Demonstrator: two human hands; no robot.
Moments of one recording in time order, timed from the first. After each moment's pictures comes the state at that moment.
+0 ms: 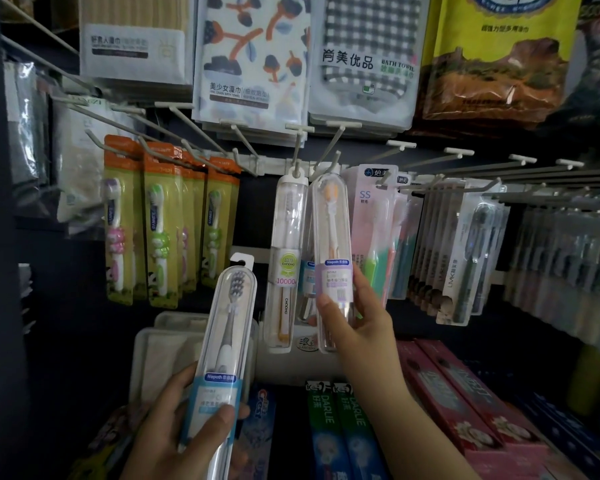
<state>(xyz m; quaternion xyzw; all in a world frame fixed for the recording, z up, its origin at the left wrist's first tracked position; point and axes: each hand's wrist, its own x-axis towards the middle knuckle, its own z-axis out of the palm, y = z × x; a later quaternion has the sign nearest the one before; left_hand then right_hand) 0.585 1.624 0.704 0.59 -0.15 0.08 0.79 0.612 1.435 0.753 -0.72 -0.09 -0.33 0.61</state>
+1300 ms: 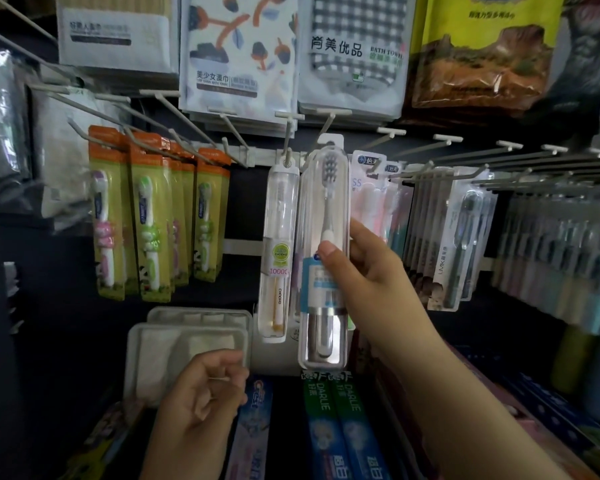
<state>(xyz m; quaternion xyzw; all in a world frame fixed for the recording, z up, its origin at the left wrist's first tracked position) 0.599 1.609 0.699 0.62 -0.14 0.11 0.76 0.590 1.432 0.802 -0.79 -0.11 -0.28 0.54</state>
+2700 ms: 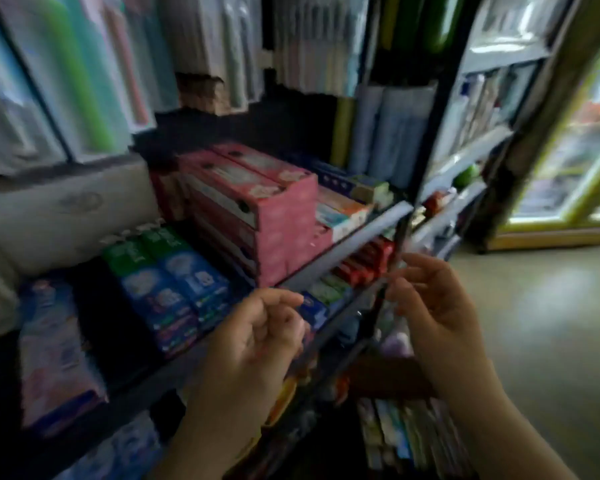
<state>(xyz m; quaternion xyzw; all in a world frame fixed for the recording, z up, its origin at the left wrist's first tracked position) 0.506 1.506 0.613 0.59 -0.39 -0.29 0.64 0.361 1.377 0.598 -0.66 0.33 -0.51 0.44</state>
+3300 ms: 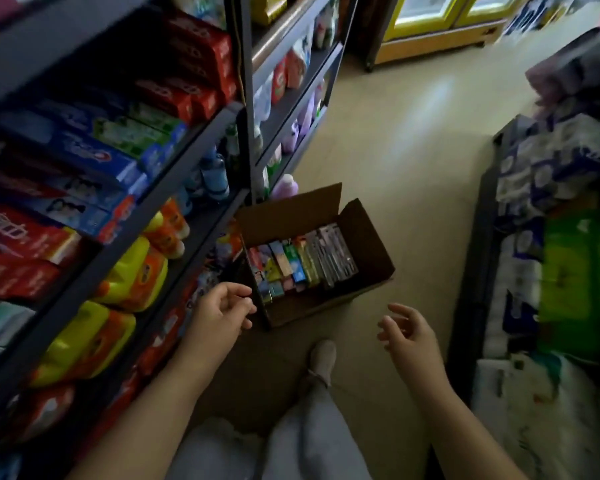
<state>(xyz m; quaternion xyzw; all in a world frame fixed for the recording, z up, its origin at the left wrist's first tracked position) 0.387 1.418 0.362 0.72 -0.29 -0.53 0.35 0.127 1.405 0.344 -0.44 0.75 -0.24 0.43</state>
